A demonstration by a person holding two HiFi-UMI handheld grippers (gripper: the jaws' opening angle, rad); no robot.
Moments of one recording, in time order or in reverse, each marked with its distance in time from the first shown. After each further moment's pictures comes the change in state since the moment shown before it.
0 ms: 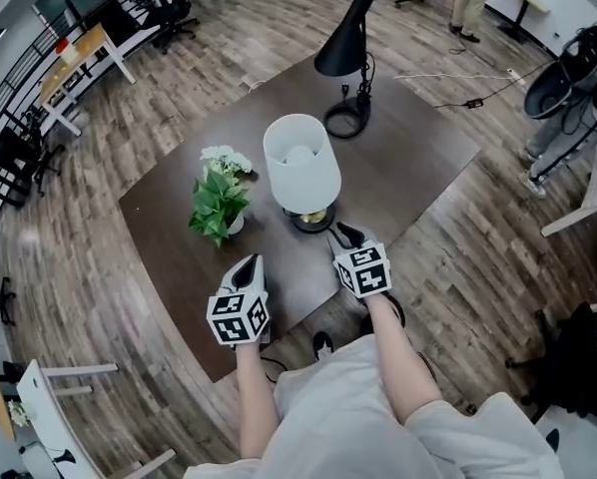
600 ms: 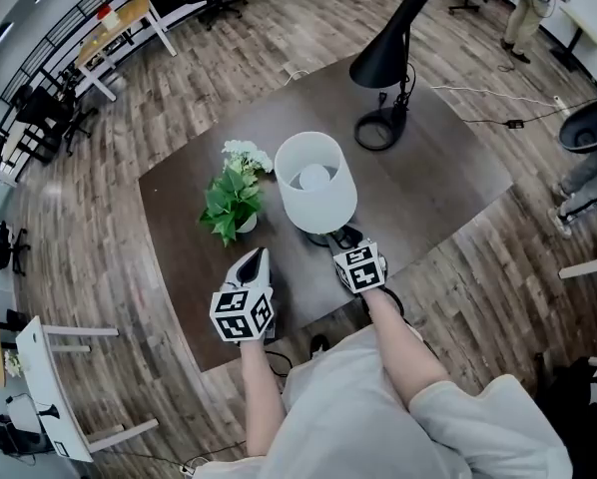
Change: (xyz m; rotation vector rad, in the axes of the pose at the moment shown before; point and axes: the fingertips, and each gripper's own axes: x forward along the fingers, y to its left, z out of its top) left arm 0.032 0.000 0.026 -0.056 -0.054 0.145; right arm 0.090 -0.022 -0.021 -0.130 0.069 0.156
